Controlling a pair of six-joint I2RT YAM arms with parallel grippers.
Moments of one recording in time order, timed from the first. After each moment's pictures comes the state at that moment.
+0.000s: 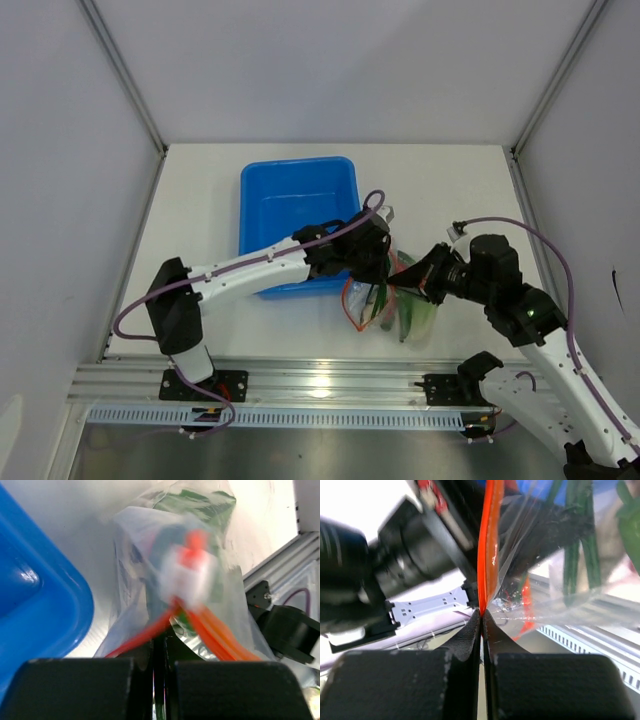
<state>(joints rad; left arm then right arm) -1.04 1.71 1.48 -0.59 0.03 -0.75 0.52 0.70 0.91 -0.70 -0.42 1.18</state>
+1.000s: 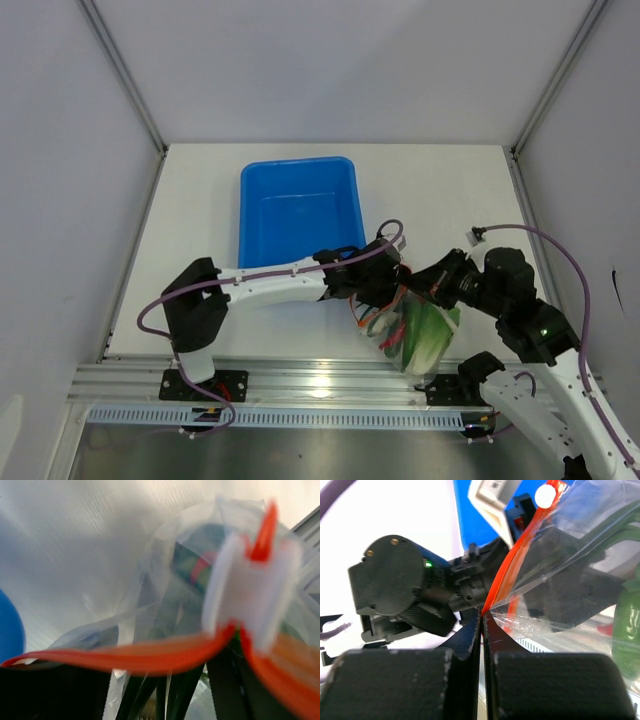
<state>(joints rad) -1.14 1.79 1.34 -0.40 0.03 -0.77 0.48 0.58 0.86 -0.71 -0.32 1.15</state>
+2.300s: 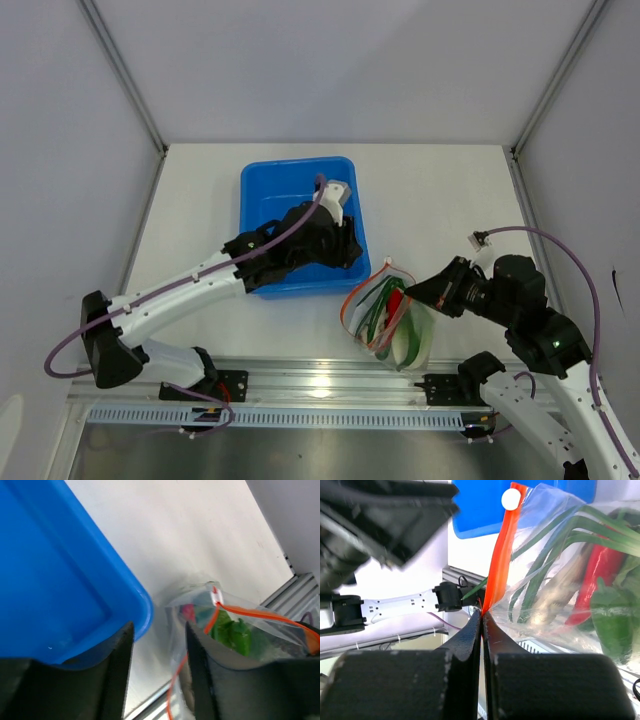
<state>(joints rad) -1.04 1.35 1.28 -0.46 -0.20 -0.55 0.48 0.53 0.89 -0.80 -0.36 0.99</state>
